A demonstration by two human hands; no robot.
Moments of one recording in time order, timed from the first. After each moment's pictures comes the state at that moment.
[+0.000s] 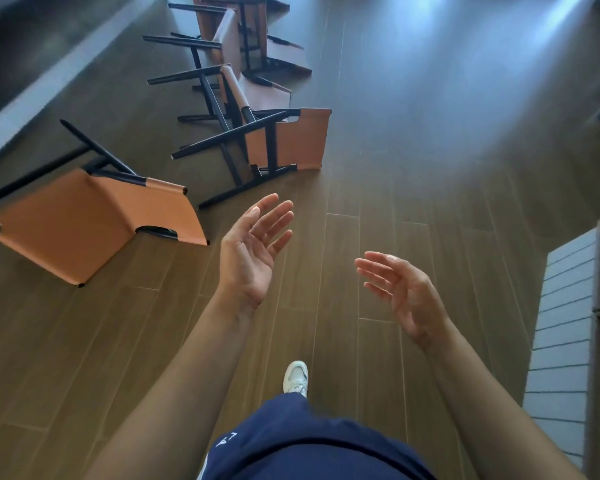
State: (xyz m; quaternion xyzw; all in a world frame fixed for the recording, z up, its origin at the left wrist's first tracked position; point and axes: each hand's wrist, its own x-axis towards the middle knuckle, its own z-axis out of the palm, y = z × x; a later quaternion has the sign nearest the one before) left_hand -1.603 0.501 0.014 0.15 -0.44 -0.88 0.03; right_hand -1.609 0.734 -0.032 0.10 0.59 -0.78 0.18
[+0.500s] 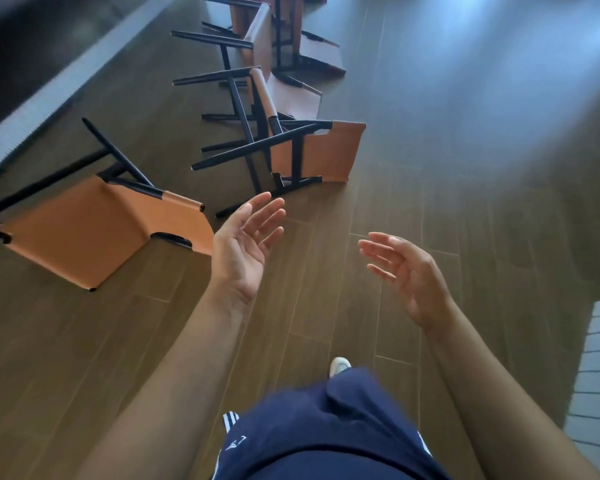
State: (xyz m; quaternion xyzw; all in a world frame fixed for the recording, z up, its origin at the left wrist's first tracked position) left_hand -1.747 0.423 0.008 0.20 -0.44 -0.87 0.08; right_hand -1.795 0.665 -0.027 0.06 0.60 -0.77 0.22
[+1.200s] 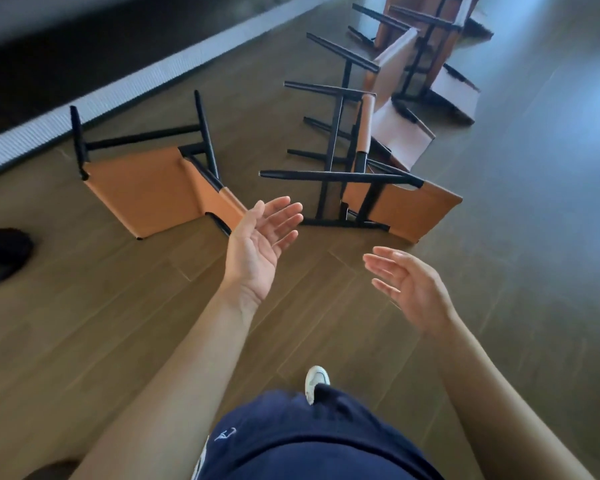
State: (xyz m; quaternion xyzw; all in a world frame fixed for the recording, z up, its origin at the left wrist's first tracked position) left_hand -1.910 0.399 -0.002 0.28 -0.38 -0.84 0.26; right_hand -2.050 0.595 -0.034 -0.06 0.62 -0.67 0.41
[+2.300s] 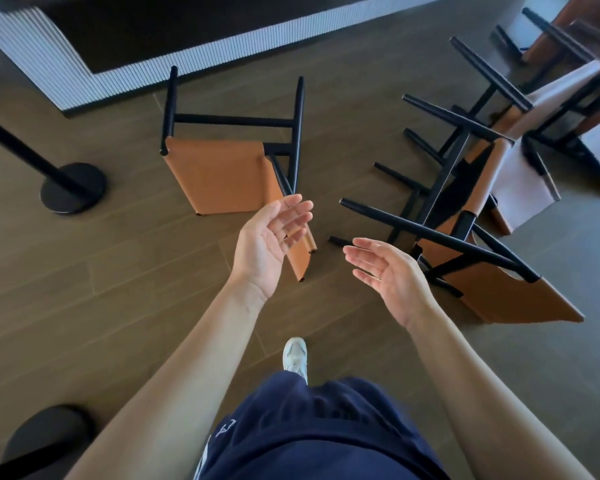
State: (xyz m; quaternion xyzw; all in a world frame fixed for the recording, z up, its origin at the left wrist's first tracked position) left_hand -1.959 0.168 -0.028 0.38 -0.31 -0.79 0.37; right_hand -2.132 0.278 -0.065 -0.14 0.59 -0.57 0.56
